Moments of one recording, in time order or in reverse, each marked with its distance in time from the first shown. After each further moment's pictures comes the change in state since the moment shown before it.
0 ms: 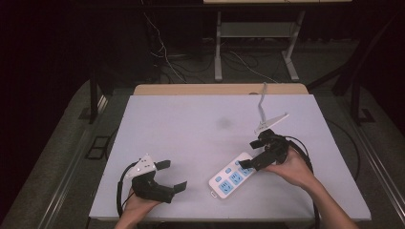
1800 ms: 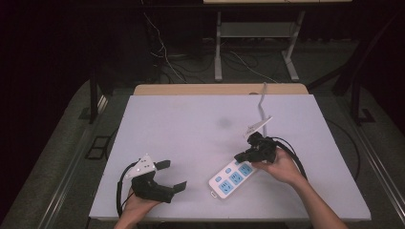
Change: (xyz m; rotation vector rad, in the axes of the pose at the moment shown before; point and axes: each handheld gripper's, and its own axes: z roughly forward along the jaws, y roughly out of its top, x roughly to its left) left arm 0.001 0.000 0.000 0.003 -0.003 0.004; right arm -0.019 -0.002 0.044 0.093 0.027 -0.039
